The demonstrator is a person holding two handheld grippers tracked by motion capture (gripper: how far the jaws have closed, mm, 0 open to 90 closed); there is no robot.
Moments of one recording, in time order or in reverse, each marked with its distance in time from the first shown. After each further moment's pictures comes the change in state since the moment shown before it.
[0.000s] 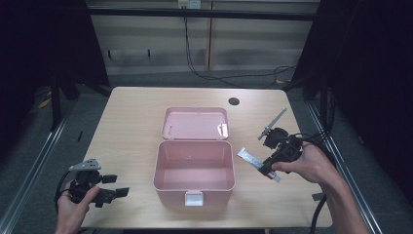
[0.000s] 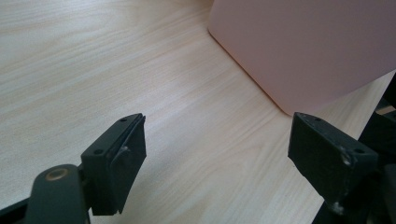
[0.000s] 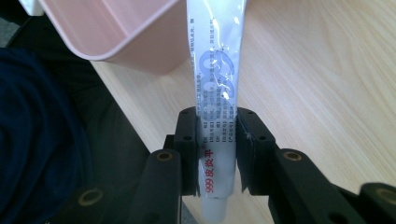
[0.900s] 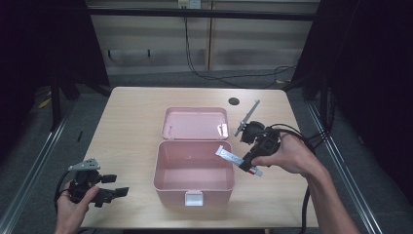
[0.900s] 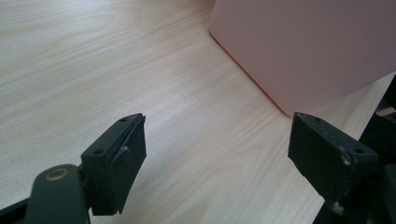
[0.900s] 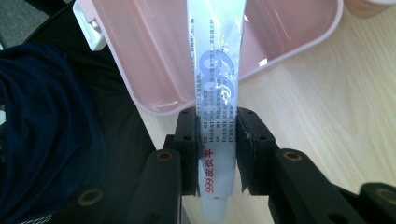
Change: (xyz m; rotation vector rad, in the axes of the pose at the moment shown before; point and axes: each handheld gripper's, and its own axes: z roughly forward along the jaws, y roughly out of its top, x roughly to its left) left arm 0.001 0.000 -0.001 -0.003 0.001 0.002; right arm 0.031 0.052 -0.003 0.019 0.029 -0.156
